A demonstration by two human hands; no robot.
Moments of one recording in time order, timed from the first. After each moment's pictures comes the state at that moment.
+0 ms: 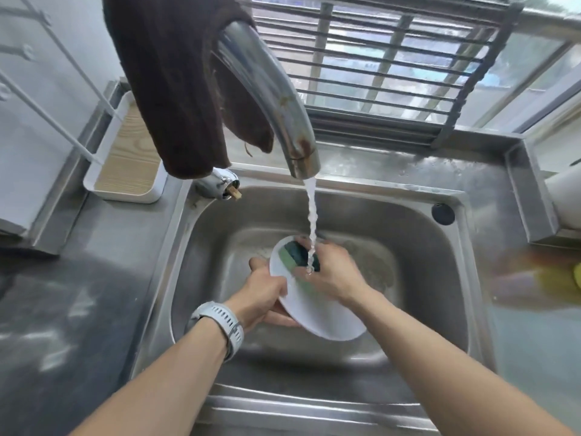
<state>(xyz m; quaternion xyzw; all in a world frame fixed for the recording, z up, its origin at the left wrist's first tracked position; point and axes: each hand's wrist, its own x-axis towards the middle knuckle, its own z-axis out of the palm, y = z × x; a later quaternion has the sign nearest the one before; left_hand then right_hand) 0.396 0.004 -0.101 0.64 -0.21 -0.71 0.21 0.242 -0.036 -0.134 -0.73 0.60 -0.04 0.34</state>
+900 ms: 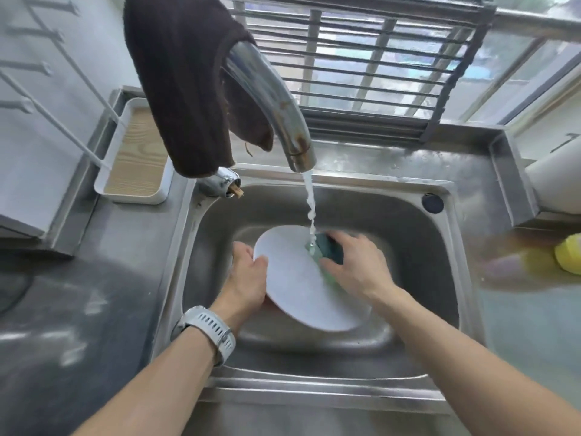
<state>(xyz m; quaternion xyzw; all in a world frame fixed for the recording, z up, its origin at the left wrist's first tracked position) 0.420 0.012 -0.086 0.72 -0.36 -0.52 0.27 0.215 -0.023 -0.104 -0.70 0.68 -0.02 0.22</state>
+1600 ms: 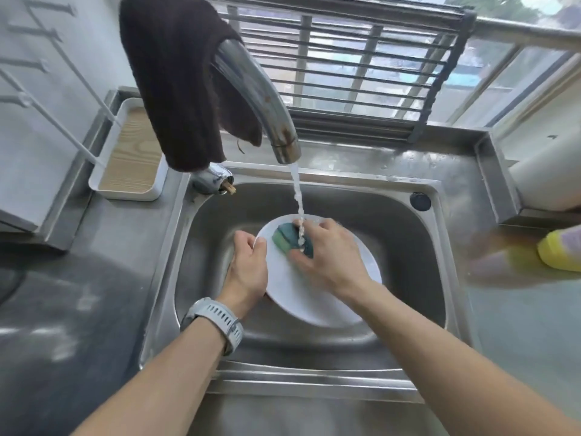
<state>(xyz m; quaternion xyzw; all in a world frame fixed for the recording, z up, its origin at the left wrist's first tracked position) 0.401 0.012 -0.098 0.71 -0.38 -0.48 0.35 0.250 -0.014 -0.077 -0.73 0.64 -0.08 0.24</state>
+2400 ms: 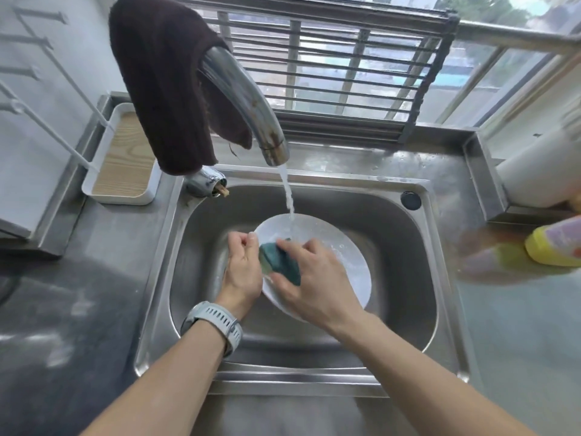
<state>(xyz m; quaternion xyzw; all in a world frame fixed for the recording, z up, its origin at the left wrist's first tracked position) 0.397 0.013 -0.095 0.68 -0.36 -0.49 0.40 0.259 0.027 -0.061 -0.72 0.62 -0.13 0.27</state>
